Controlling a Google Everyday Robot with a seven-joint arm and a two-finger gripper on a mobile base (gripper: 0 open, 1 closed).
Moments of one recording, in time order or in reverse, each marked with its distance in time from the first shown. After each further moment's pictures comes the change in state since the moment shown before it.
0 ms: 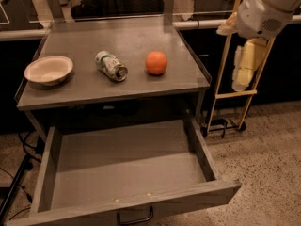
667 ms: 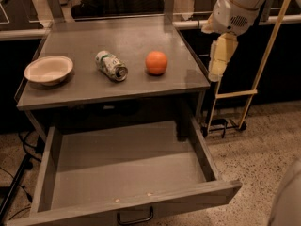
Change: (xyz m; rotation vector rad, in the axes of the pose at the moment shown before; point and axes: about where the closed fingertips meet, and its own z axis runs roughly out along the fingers) arm -0.019 -0.047 0.031 -0.007 0.019 0.066
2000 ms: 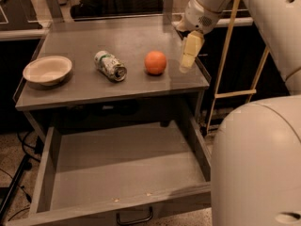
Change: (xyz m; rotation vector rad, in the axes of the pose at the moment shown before) arm -0.055 -0.060 0.050 -0.010 -0.110 -0.026
